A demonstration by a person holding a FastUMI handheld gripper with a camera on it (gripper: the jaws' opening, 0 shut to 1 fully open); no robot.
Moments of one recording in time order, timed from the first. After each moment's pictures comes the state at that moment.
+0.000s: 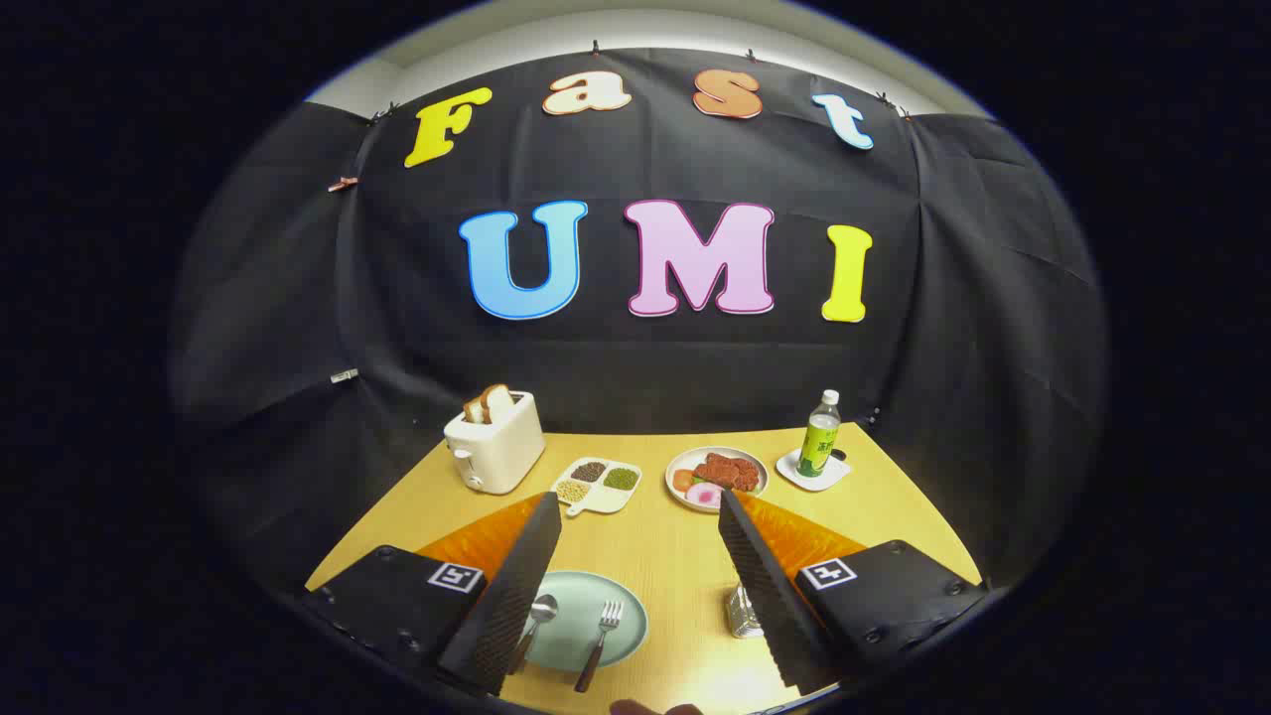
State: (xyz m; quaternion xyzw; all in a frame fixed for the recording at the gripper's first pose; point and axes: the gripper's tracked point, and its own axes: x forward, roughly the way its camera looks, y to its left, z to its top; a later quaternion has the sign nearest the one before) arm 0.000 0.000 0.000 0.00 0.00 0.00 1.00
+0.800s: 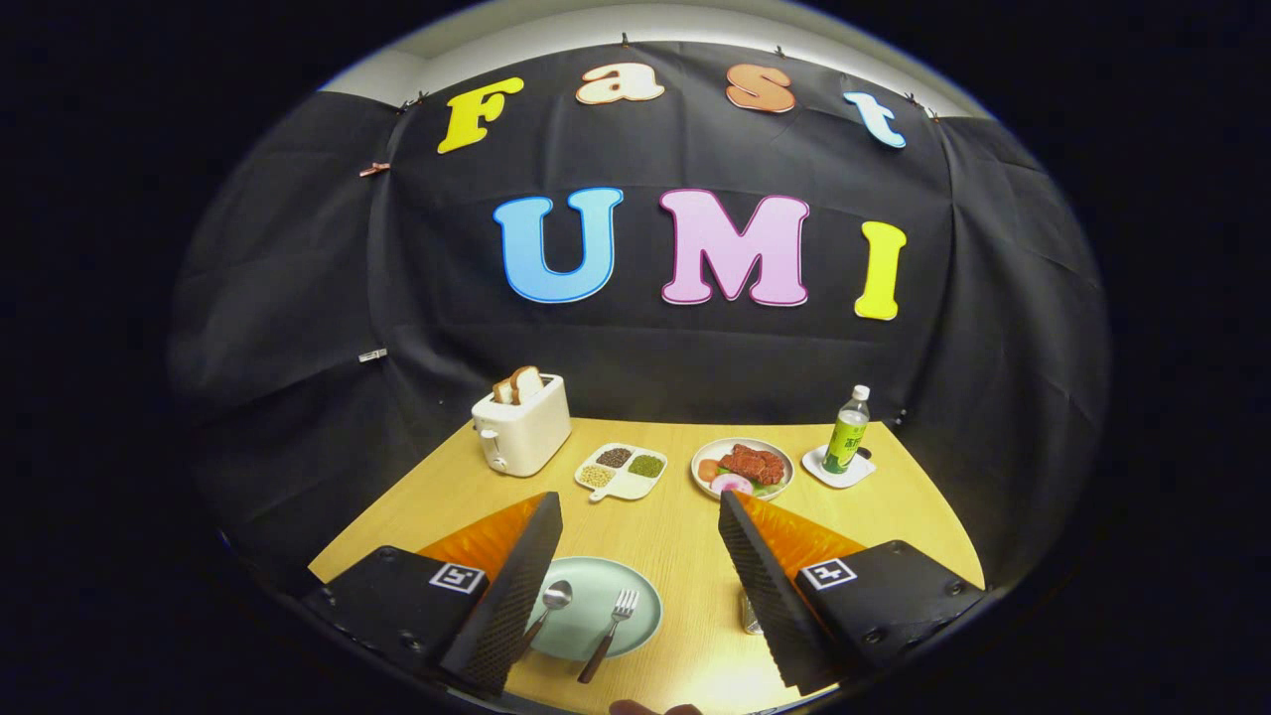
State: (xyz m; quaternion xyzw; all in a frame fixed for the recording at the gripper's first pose) arm -0.002 0.020 -0.026 -0.02 0.02 0.04 1.00
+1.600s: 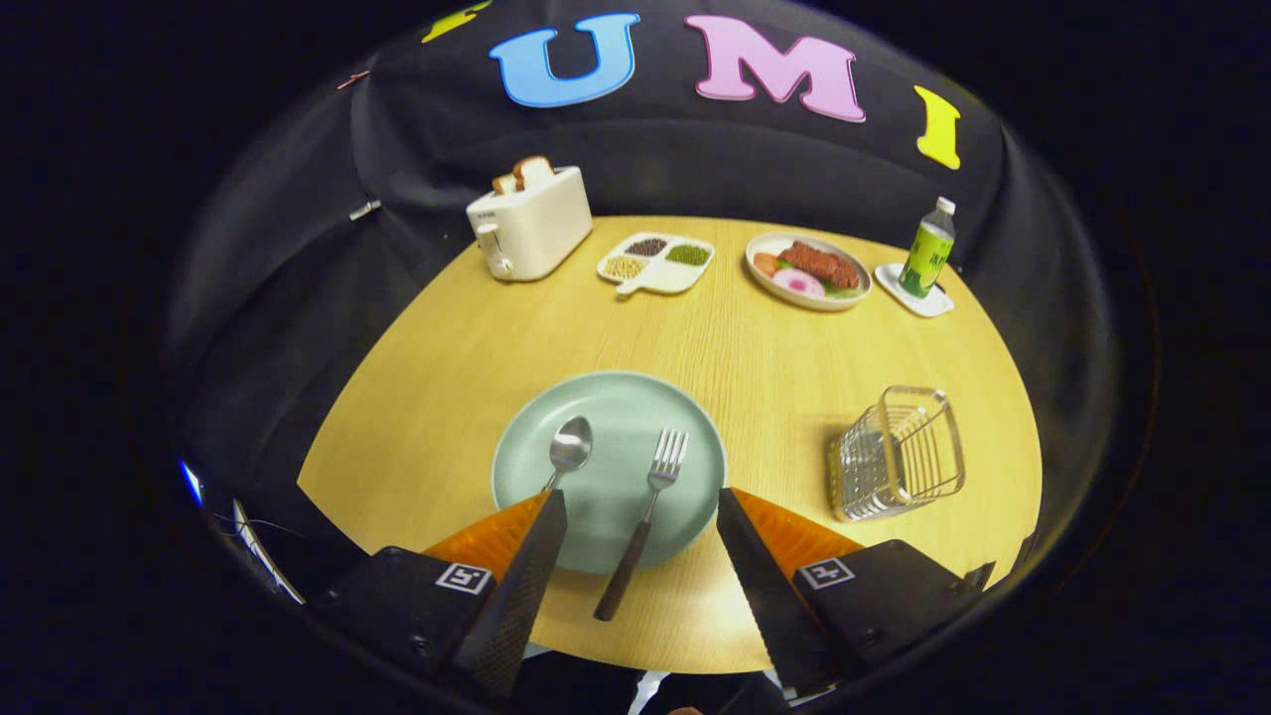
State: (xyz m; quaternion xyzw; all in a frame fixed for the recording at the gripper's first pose) arm 0.027 0.047 -0.242 -0.02 0.31 0.07 0.95
